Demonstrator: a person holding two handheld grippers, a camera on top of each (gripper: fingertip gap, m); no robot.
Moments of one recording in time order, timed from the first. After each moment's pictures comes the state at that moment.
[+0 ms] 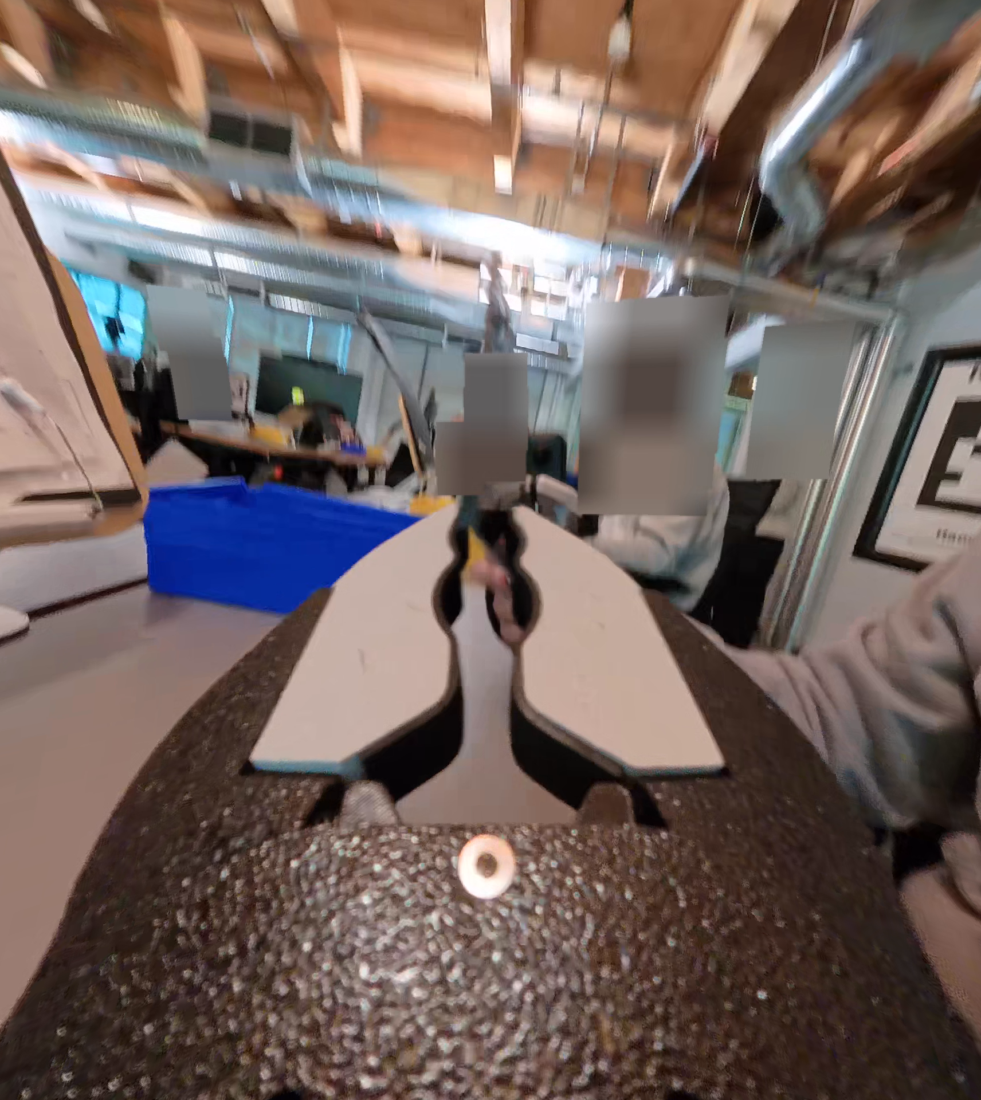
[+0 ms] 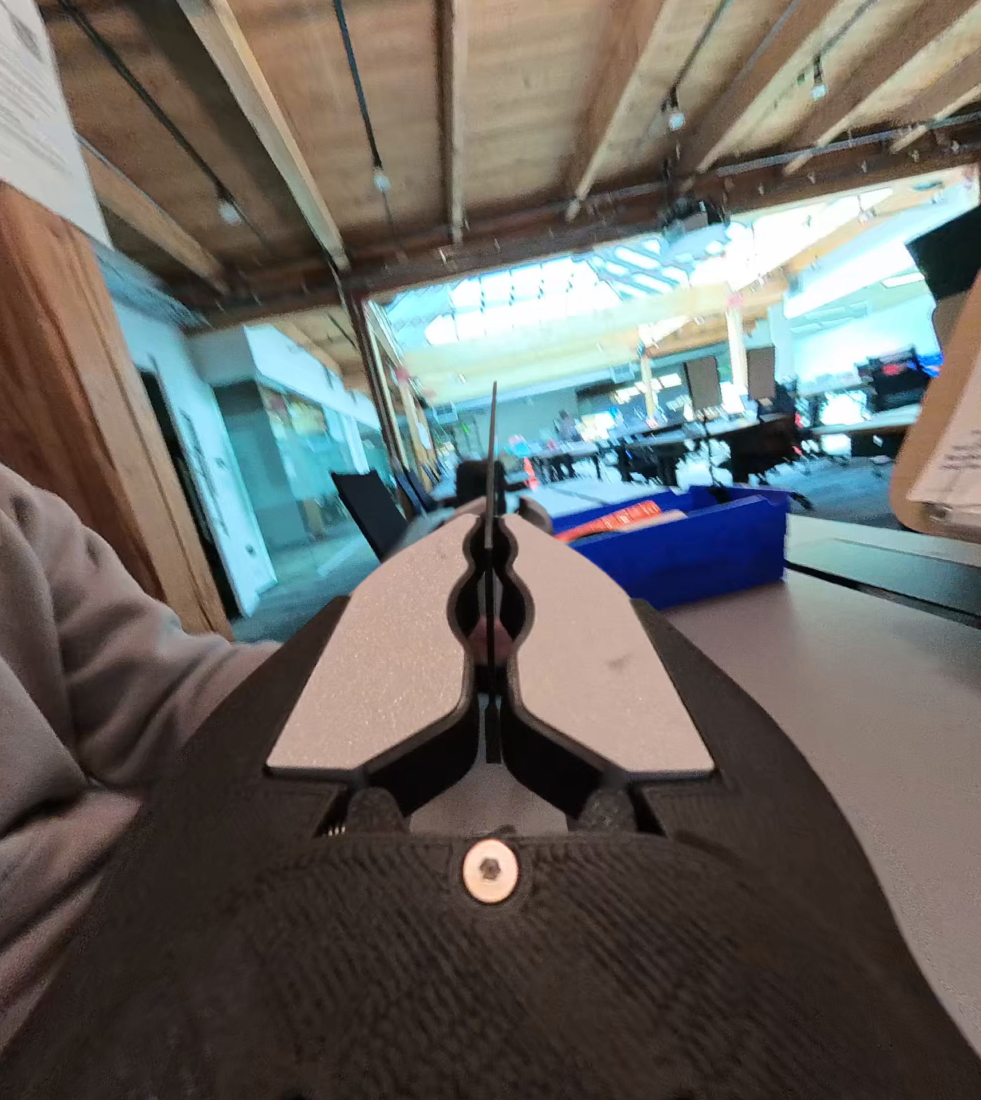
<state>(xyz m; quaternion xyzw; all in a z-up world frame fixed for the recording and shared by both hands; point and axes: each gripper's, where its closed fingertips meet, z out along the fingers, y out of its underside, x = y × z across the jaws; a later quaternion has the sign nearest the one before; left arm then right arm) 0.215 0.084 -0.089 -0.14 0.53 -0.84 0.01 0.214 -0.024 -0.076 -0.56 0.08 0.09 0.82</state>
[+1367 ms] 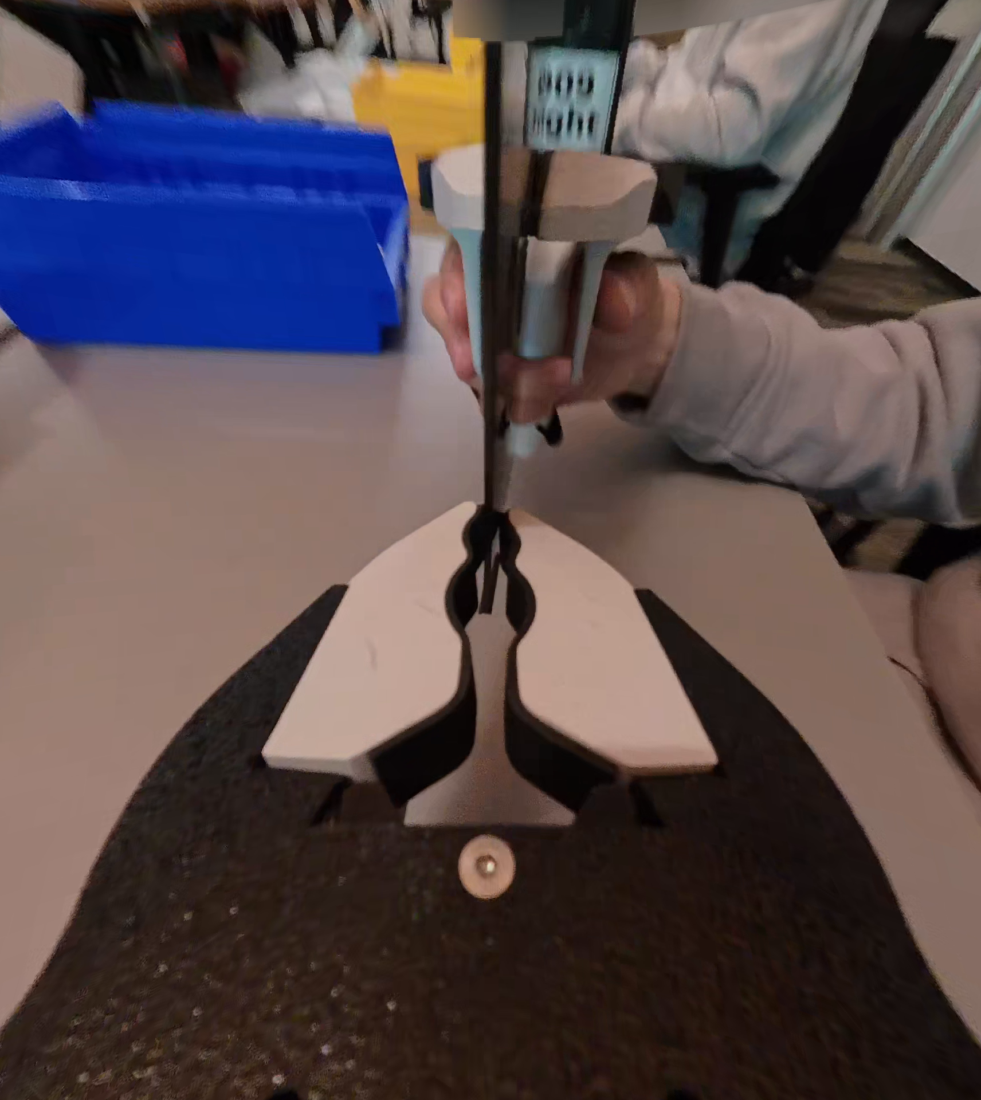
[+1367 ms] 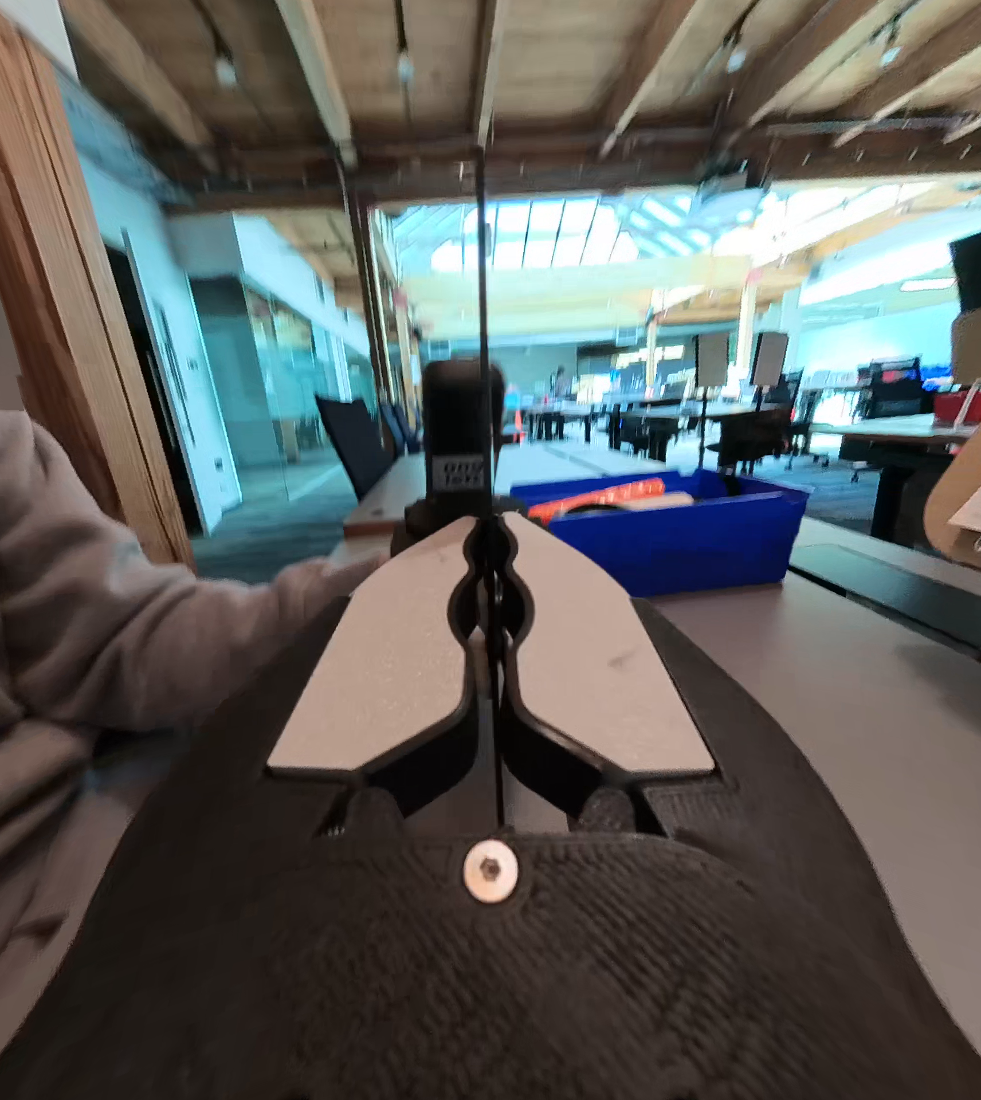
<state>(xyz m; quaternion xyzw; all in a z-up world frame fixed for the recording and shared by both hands) 0.191 0.019 -0.168 -0.09 0.80 -0.60 0.03 0.193 0.011 -0.087 -0.60 0.02 0.04 0.80</state>
